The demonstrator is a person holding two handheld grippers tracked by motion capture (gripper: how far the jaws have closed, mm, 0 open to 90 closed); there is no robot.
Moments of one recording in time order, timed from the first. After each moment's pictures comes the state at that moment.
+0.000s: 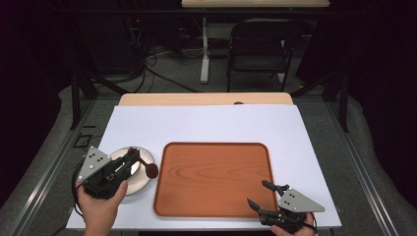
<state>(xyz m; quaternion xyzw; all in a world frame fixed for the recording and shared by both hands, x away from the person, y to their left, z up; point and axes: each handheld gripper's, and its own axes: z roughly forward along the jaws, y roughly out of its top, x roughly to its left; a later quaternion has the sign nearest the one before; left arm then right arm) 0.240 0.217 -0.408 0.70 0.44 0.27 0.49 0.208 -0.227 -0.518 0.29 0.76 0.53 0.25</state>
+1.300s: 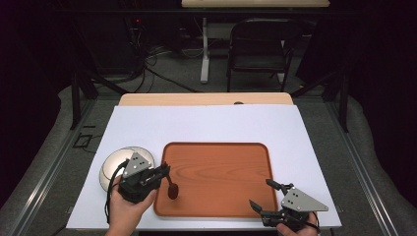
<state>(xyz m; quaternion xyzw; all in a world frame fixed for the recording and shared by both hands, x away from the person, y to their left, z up) 0.255 0.169 -0.440 0.78 0.42 0.17 0.43 0.209 -0.234 -0.519 0.30 0.75 0.53 0.25</state>
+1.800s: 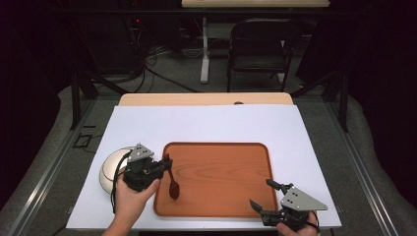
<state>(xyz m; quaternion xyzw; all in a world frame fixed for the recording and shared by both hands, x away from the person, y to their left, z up) 0.289 0.168 -0.449 0.77 0.45 0.13 0.43 0.211 -0.234 -0.521 0.30 0.75 0.53 0.24</state>
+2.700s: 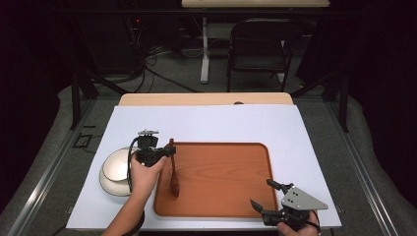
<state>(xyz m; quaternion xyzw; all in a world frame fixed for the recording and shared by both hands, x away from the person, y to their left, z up) 0.376 0.169 -0.496 0.72 0.56 0.05 0.41 0.212 -0.236 -0.522 0.30 0.76 0.53 0.24</state>
